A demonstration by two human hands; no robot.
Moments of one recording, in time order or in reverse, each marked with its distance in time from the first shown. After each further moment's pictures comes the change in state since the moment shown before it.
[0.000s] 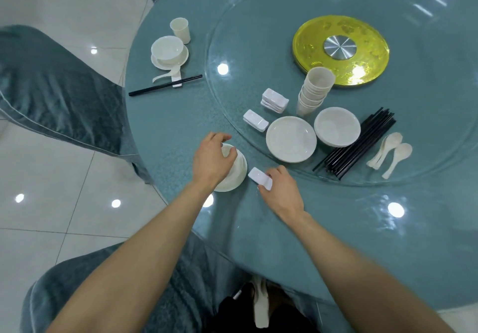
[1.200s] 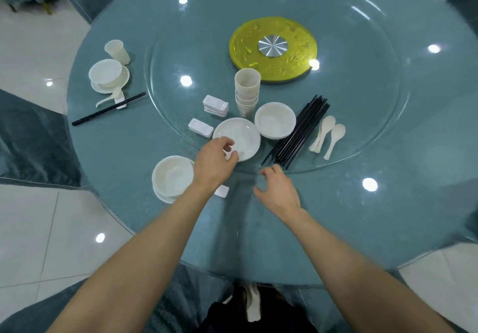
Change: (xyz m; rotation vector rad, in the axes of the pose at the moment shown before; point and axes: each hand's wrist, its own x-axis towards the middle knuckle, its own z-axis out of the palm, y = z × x) left_hand -0.011 0.110 0.066 0.026 -0.181 0.146; right_hand -0.028 0.077 -0.064 -0.036 0.047 0.121
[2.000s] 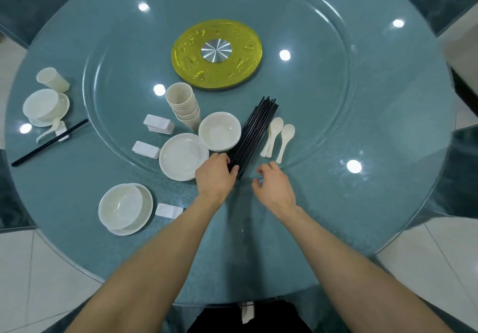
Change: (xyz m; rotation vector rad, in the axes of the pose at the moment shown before) left_hand 0.016 0.090 0.112 0.349 -0.090 0.032; right_hand 0.019 0.099 -0.054 0.114 0.124 0.137
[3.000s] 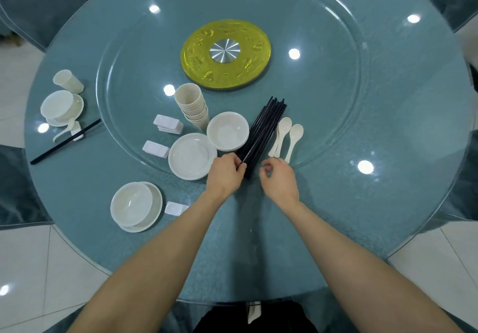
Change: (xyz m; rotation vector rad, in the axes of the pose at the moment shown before) left_hand 0.002 0.003 -0.011 -0.284 -0.169 -0.048; right_hand 0.018 -0.004 0.008 0.256 0.118 0.073
